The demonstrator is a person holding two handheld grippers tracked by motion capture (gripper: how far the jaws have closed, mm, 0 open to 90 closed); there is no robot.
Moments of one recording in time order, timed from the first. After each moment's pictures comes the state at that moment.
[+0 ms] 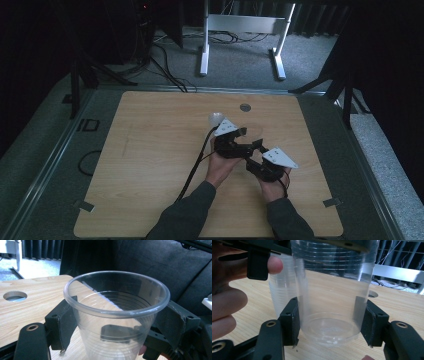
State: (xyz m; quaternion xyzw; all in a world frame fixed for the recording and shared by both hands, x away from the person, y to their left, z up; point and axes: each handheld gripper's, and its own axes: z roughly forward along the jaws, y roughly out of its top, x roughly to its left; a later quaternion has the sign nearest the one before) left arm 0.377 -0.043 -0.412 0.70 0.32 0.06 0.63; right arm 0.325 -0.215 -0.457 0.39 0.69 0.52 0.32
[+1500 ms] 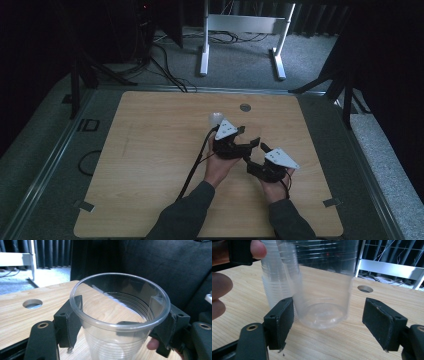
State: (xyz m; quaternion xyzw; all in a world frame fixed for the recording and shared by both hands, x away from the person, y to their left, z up) left arm 0.372 -0.040 -0.409 0.71 0.31 0.13 0.62; right arm 0.324 -0.222 -0.459 0.40 0.69 0.51 0.33
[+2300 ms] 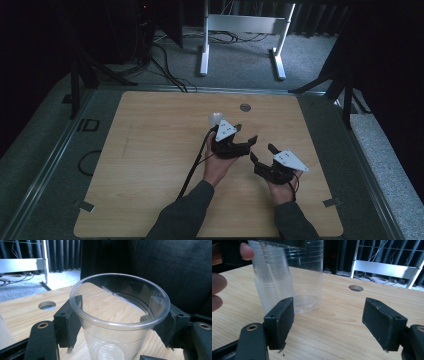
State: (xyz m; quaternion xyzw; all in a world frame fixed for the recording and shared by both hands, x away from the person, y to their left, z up) left arm 0.372 -0.038 -0.411 0.71 0.32 0.17 0.61; right arm 0.318 -0.241 -0.457 0.41 0.68 0.51 0.33
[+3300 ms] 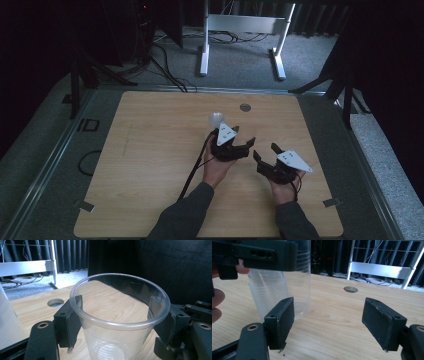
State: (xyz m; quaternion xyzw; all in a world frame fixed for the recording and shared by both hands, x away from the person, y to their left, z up) left arm 0.371 -0.039 -0.425 0.71 0.32 0.20 0.59; right arm 0.317 -0.248 -0.455 0.42 0.67 0.51 0.34
